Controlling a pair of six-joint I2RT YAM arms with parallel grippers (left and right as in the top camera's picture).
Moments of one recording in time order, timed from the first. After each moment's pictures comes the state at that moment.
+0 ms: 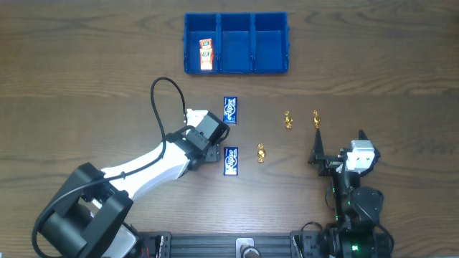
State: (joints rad) left arm -0.71 1.63 0.76 -0.39 -0.22 -0.67; right arm 0.02 0.01 0.01 -0.08 0.04 0.01
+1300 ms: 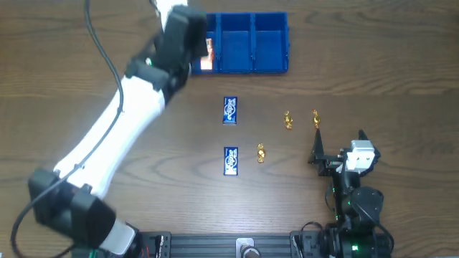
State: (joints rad) left arm -0.46 1.70 1.55 -0.53 -0.38 -0.44; right arm 0.02 0.01 0.01 -0.08 0.04 0.01
